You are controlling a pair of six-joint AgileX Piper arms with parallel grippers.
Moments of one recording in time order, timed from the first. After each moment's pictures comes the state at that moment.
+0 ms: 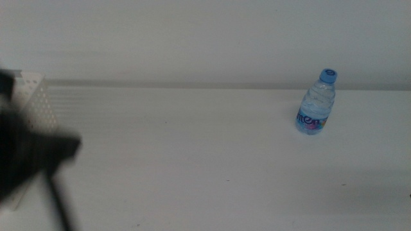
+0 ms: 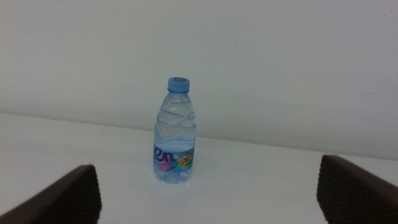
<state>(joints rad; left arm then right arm) -0.32 0.83 -1.20 -0.22 1.21 0.38 0.08 0.00 0.00 -0.01 0.12 -0.12</state>
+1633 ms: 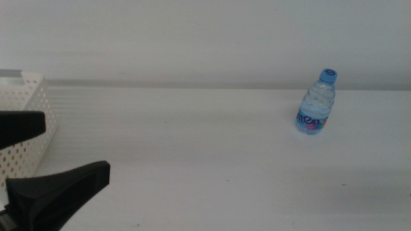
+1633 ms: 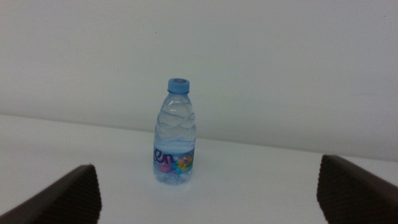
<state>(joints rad) -0.39 0.53 -0.75 -0.47 0.74 0.37 0.08 0.00 0.00 -0.01 0.12 -0.12</state>
